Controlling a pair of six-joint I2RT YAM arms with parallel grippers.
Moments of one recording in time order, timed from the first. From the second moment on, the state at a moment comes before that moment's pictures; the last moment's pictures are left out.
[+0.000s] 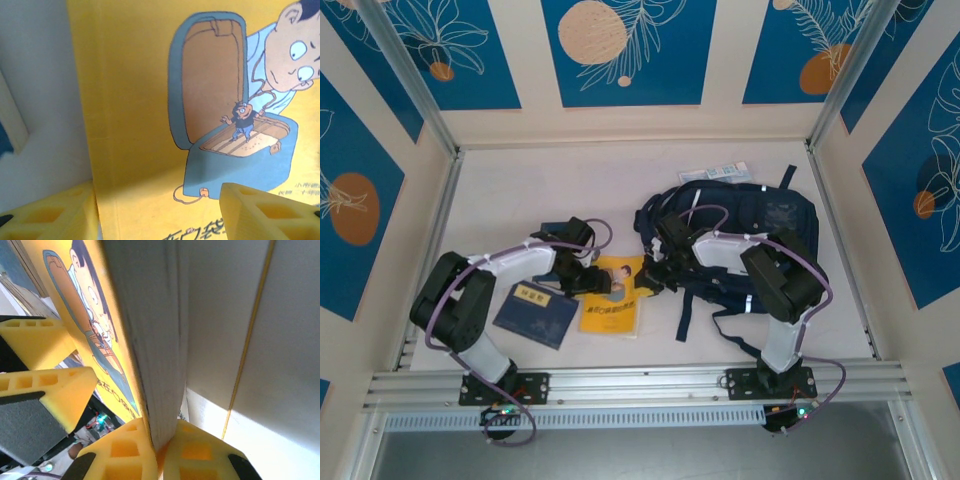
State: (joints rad) left arm -0.55 1.61 0.90 -0.66 0.37 -0.50; right arm 0.64 1.82 0.99 -0.38 -0.76 0.86
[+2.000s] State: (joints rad) left arm -0.60 1.21 1.11 -0.44 0.88 -0.79; right arm 0.35 1.04 0.71 -0.12 -1.06 0.96
